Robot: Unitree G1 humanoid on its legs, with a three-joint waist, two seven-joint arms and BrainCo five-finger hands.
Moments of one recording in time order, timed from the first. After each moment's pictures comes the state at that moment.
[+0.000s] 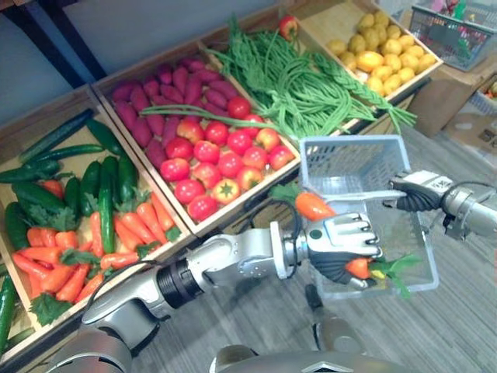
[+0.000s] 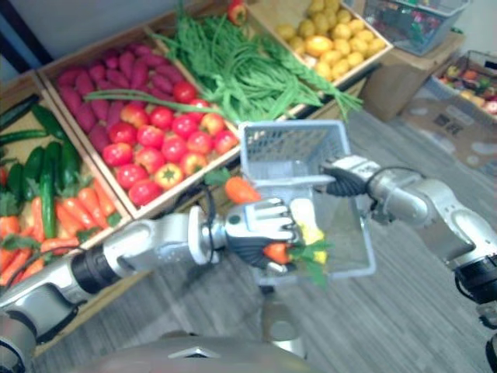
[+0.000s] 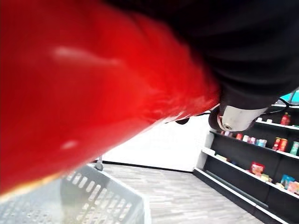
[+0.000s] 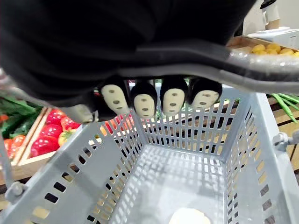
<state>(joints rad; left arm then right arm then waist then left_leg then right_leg) -0.58 0.53 -0.94 -0.22 0.55 -0.39 -0.02 -0.28 -1.19 0.35 -0.03 -0.25 -0.27 0.34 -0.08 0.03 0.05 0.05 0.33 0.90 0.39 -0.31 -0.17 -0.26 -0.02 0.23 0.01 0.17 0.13</state>
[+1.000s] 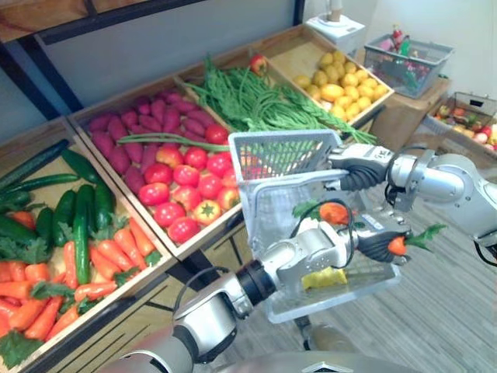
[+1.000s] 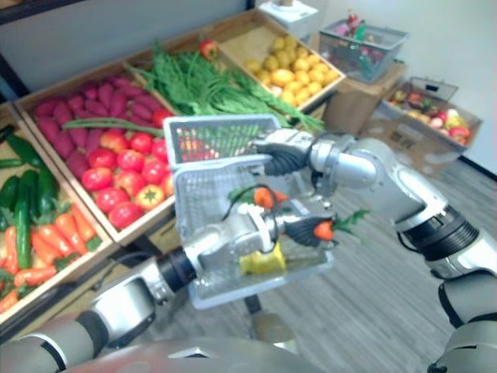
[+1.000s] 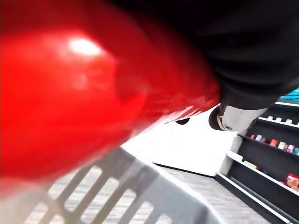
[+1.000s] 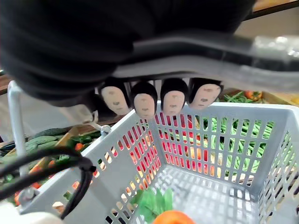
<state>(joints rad) -0.61 -0.01 -0.88 0.39 0.77 -0.23 -0.04 -0.69 -0.98 0.58 -0.11 -0.11 -0.22 0.44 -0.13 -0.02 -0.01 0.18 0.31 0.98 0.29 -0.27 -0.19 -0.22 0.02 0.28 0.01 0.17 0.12</state>
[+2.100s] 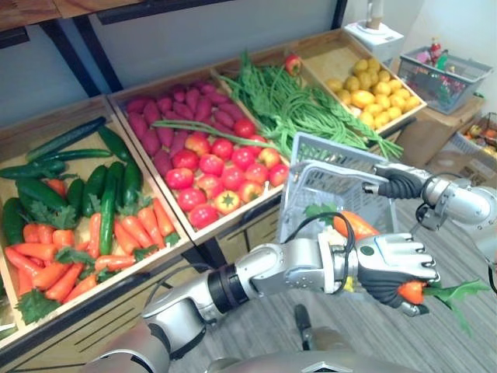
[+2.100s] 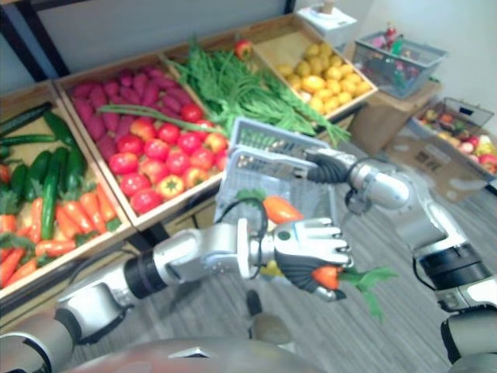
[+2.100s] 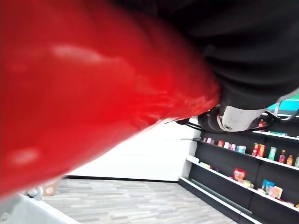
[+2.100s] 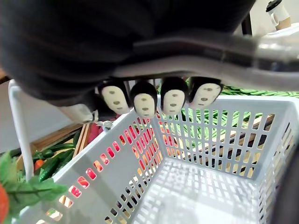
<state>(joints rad) -0.59 0.22 -1.00 -0.11 0.59 -0.36 -0.14 -0.35 -0.96 0.28 0.02 -0.12 -0.18 0.47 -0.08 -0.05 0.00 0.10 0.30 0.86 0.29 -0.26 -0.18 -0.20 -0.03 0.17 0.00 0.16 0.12</state>
